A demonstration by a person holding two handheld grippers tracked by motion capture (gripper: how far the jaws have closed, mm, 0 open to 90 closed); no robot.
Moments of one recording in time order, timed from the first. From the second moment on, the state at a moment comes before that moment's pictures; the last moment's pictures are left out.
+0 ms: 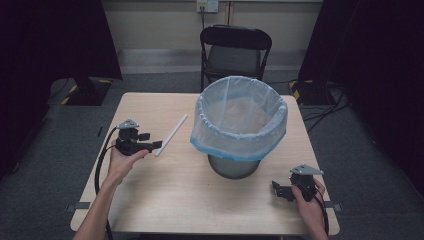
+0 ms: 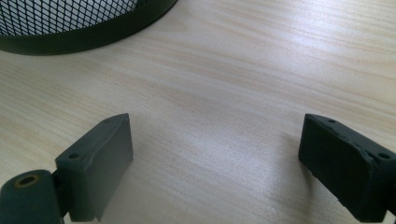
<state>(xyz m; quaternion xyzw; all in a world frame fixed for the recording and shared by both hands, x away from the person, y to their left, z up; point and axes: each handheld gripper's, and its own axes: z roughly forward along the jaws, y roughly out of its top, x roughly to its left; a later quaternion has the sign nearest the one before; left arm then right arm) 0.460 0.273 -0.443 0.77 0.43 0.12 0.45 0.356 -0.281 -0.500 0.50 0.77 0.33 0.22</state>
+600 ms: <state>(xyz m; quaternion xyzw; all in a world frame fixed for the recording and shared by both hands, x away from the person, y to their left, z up) 0.478 0.257 -0.489 0.81 0.44 0.14 0.35 0.356 -0.281 -0.500 0.50 0.77 0.33 0.22</state>
